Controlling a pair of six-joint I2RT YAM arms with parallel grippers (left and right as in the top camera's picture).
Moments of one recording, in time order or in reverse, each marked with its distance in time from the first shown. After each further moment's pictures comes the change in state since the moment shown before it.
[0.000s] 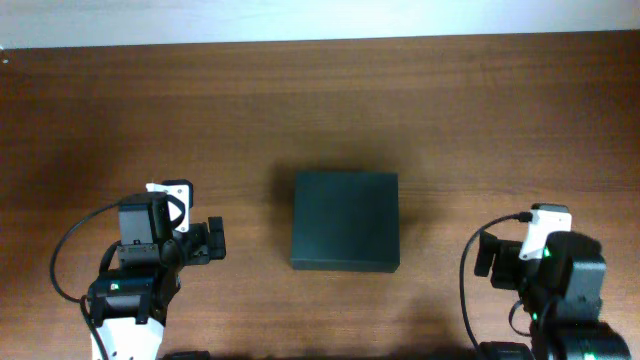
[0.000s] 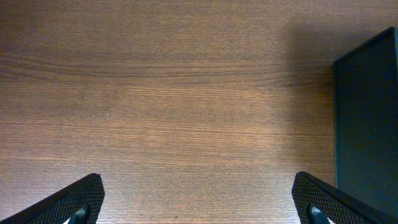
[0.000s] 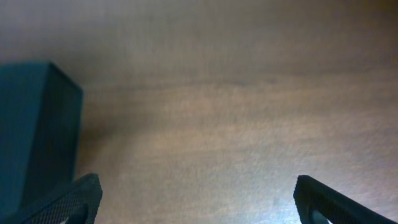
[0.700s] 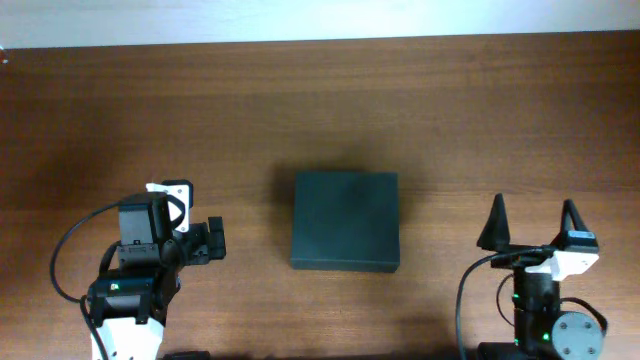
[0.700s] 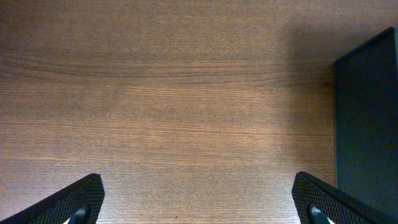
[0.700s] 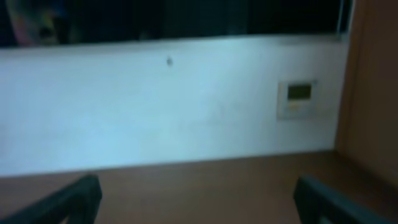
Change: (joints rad) left arm 0.000 0.000 0.000 0.000 0.000 0.000; right arm 0.035 -0.472 -0.457 0.905 -0.008 -0.008
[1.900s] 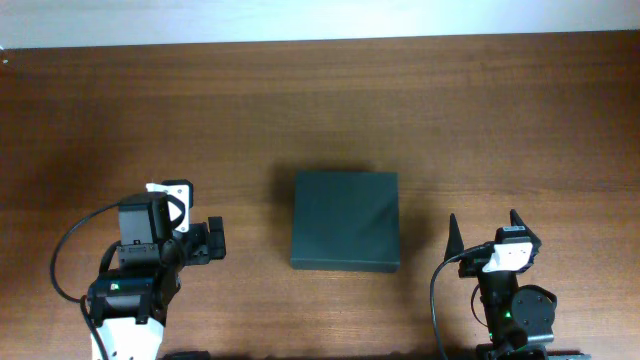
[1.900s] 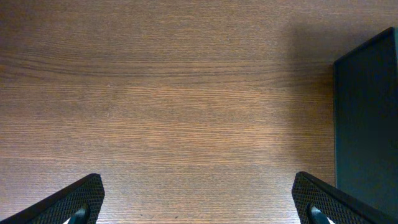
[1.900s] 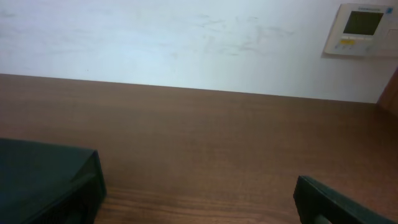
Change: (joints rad) left arm 0.000 0.000 0.000 0.000 0.000 0.000; right arm 0.091 -0.061 -0.258 -0.042 -0.027 -0.101
